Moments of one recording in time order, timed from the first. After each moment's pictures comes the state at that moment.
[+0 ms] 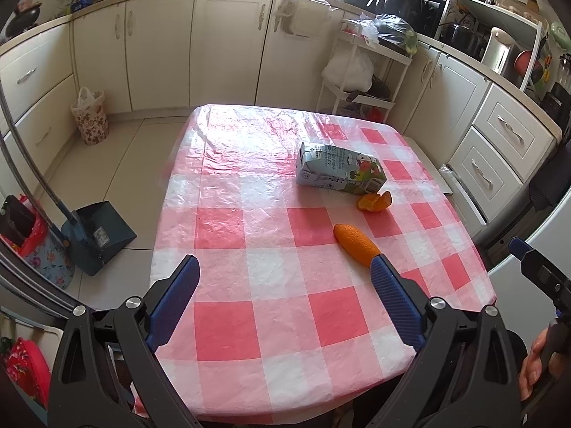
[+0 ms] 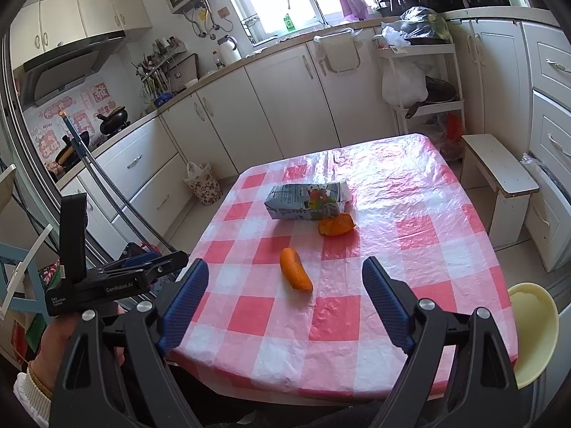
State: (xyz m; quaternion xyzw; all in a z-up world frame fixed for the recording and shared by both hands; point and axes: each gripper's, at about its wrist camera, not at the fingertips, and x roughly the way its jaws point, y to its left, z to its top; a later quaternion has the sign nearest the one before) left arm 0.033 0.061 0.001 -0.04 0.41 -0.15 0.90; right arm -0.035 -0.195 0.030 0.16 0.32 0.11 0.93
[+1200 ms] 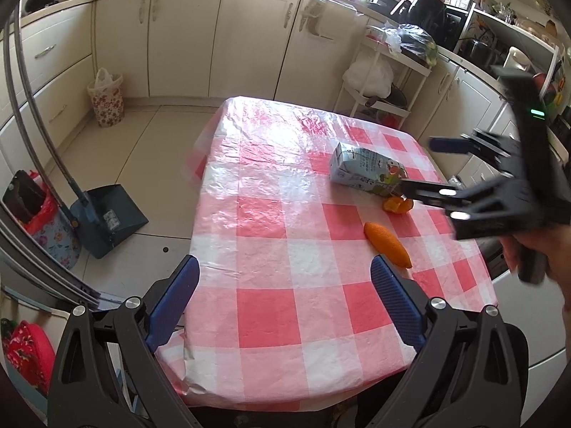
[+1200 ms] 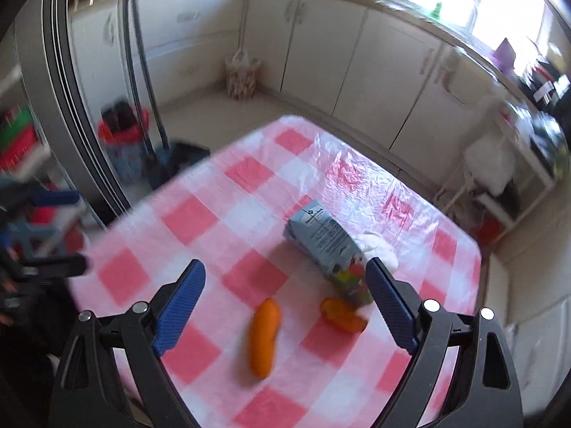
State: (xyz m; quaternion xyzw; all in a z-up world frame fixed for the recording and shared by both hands) left arm 0.029 0.106 -0.003 -0.07 0.42 -0.12 0.90; right arm 0.139 -0.078 0.008 -0.24 0.43 0.21 0.85
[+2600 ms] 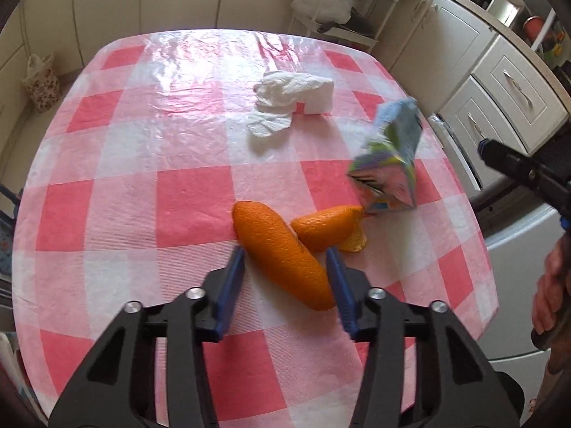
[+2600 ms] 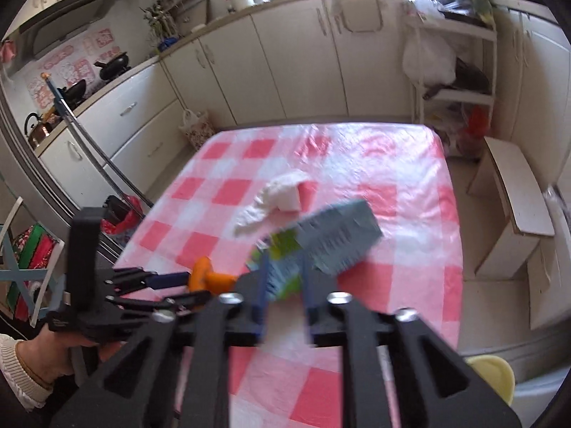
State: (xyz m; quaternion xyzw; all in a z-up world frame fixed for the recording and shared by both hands) left arm 0.097 -0.057 -0.077 -0.03 0.52 -0.20 0.83; right arm 0.094 -0.277 -0.006 0.09 0.43 0.17 0.88
